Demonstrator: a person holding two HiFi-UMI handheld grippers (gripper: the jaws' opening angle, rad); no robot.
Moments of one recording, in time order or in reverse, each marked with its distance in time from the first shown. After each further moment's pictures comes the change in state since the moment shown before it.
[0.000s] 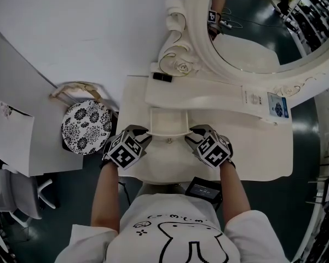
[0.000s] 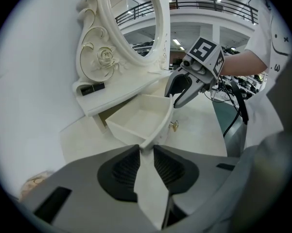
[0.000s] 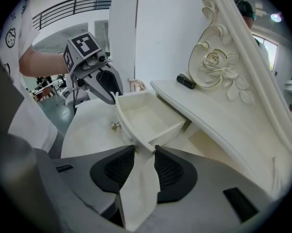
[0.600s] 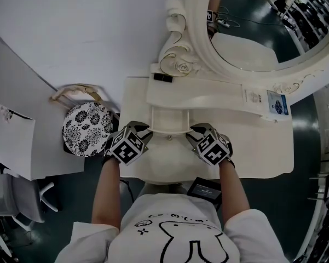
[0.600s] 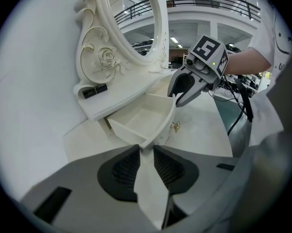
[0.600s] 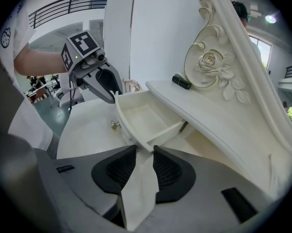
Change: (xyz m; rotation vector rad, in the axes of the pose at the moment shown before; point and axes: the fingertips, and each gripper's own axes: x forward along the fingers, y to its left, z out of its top) left arm 0.001 0.015 0.005 0.036 0.008 0.014; right arm 0.003 -0.005 0.004 0.035 0.003 -0.055
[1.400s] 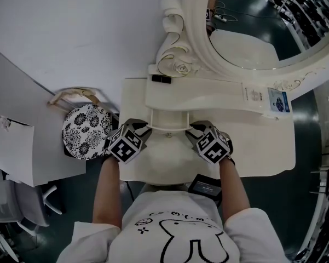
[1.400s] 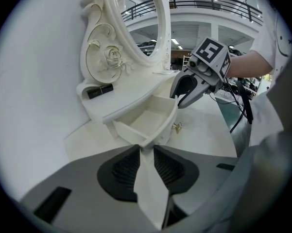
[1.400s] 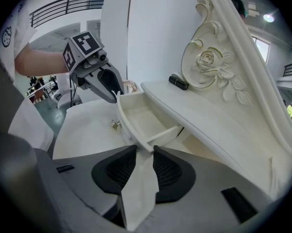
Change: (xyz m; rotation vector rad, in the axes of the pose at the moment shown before) left arm 0.005 0.022 0.006 -0.009 -0.011 -0.014; right arm 0.007 -0.012 0.010 0.018 -0.002 -0.008
